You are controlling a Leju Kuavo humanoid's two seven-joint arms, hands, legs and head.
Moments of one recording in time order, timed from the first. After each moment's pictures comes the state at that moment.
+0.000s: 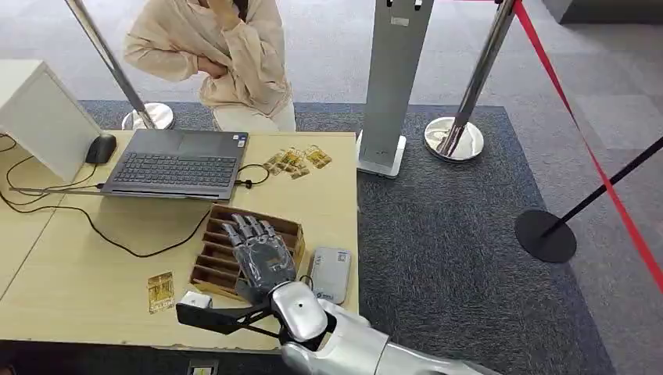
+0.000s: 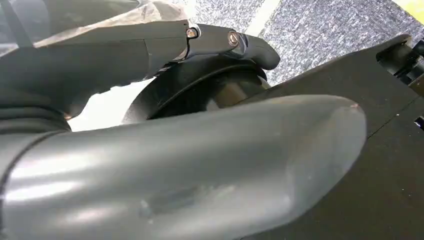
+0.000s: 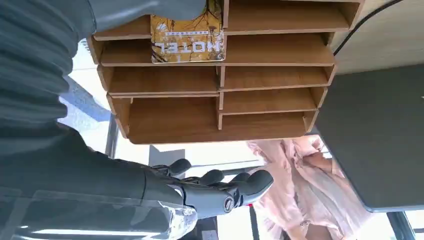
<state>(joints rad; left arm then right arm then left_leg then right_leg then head) -0.18 -0.09 -1.31 -0.19 0.64 0.16 0.41 -0.58 0.25 1.19 -0.92 0.89 -0.35 0.46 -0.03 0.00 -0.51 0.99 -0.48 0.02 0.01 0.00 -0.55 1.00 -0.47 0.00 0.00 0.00</state>
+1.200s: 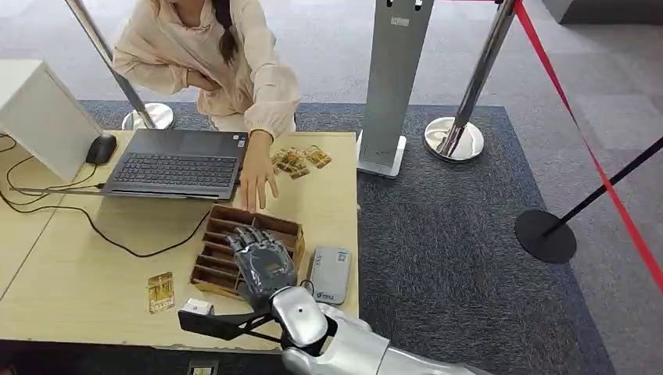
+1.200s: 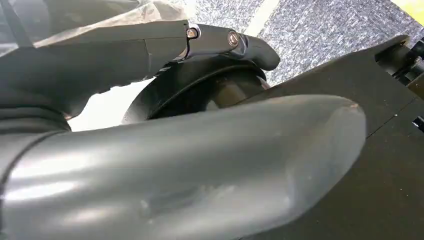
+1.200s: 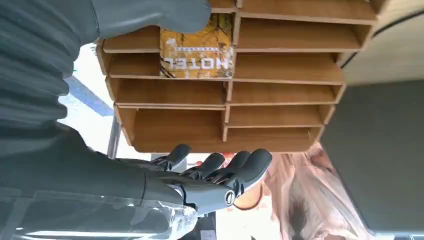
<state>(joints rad) -0.18 -0.09 -1.31 -0.19 0.64 0.16 0.41 -0.56 0.24 1.19 -0.92 0.93 -0.32 0.48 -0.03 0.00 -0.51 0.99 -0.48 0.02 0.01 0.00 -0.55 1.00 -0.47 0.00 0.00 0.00</state>
